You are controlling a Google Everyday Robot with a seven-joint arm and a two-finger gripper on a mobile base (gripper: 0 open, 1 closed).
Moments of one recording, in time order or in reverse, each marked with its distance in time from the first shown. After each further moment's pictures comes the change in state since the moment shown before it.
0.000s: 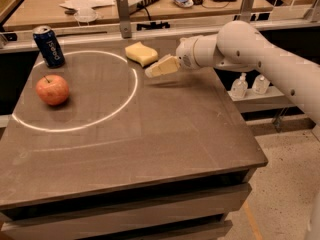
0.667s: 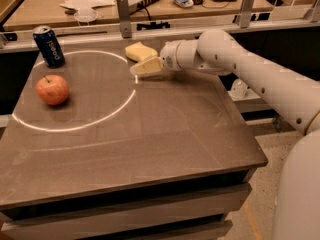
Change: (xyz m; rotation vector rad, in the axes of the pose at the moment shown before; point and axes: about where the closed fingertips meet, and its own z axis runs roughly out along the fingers) arm -0.009 0.011 0.063 -0.043 -0.064 0.082
